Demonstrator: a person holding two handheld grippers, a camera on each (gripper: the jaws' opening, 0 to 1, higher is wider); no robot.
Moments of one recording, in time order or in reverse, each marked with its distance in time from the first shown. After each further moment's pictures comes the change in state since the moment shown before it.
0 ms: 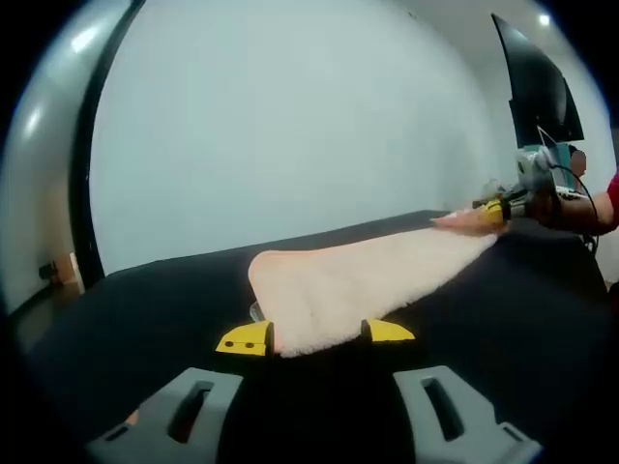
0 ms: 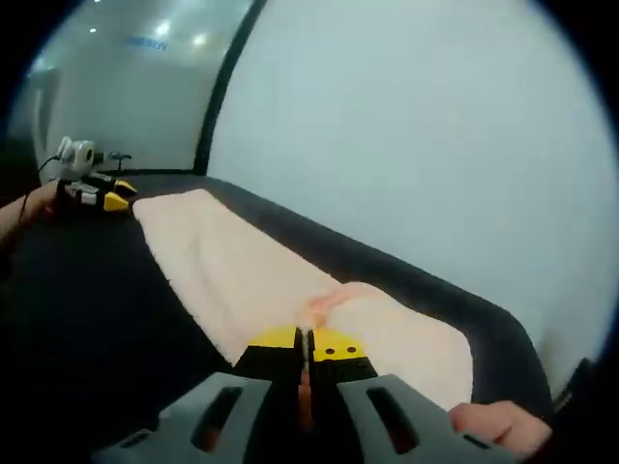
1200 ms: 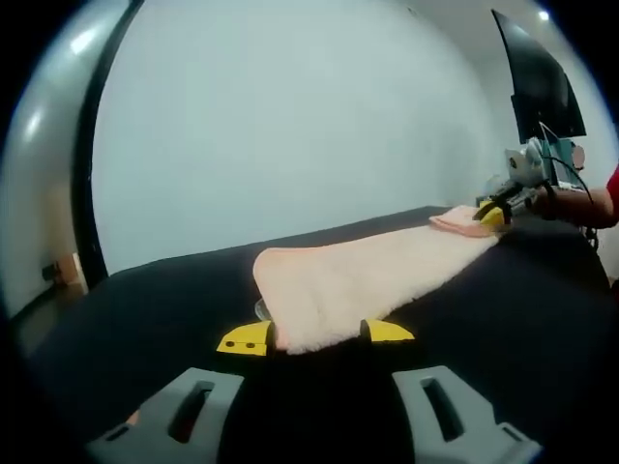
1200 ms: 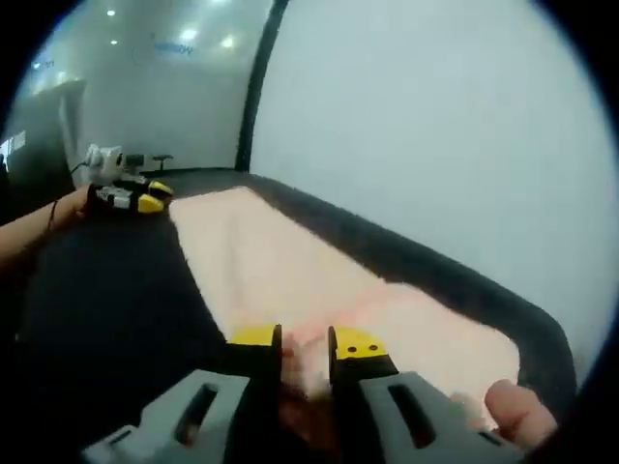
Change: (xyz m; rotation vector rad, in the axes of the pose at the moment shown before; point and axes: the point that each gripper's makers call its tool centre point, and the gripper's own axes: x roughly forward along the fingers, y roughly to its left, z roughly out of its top) left arm 0.001 0.003 -0.003 0.006 0.011 0.011; right arm 0.024 0.029 -0.025 0.015 0.128 0.239
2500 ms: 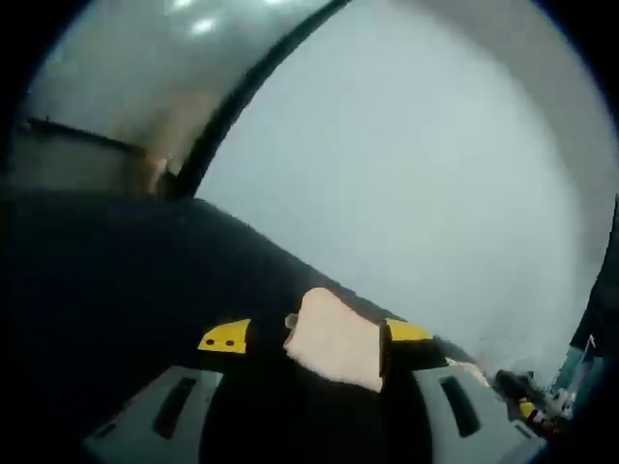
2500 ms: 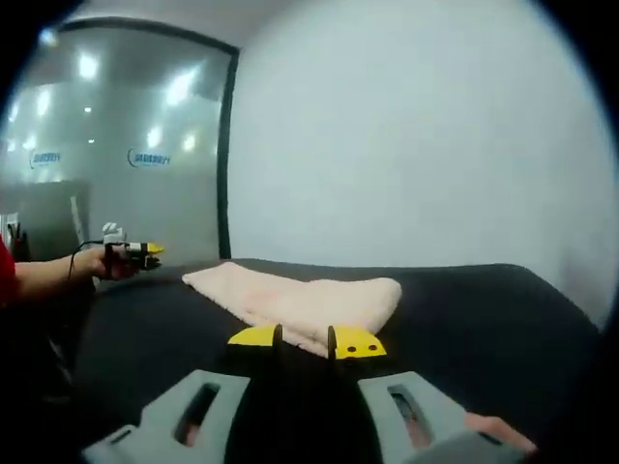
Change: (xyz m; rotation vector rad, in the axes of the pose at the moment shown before) left arm -0.076 0.027 0.010 -0.839 -0.140 0.411; right arm -0.189 -0.060 -0.052 0.287 -0.517 -0.080
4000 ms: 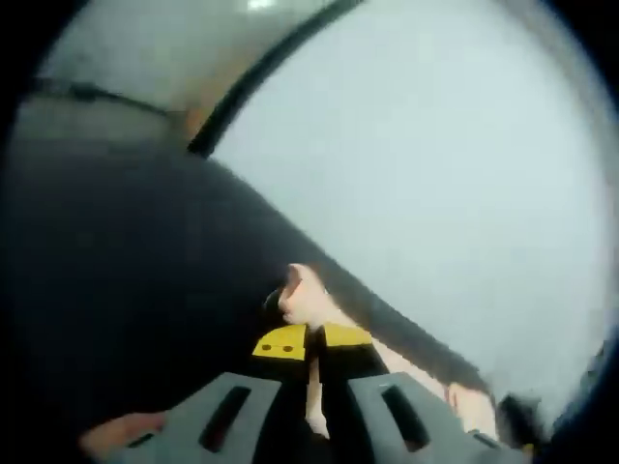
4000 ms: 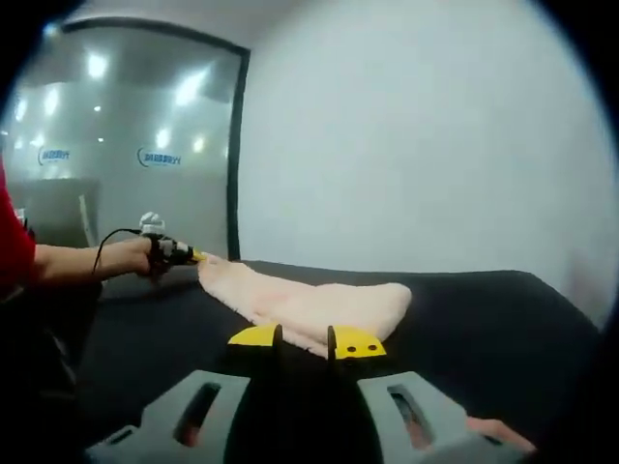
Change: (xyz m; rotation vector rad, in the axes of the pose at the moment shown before) left arm 0.082 -0.115 -0.028 0.154 0.023 0.009; right arm -0.002 0.013 0.005 -0.016 -0.023 0.053
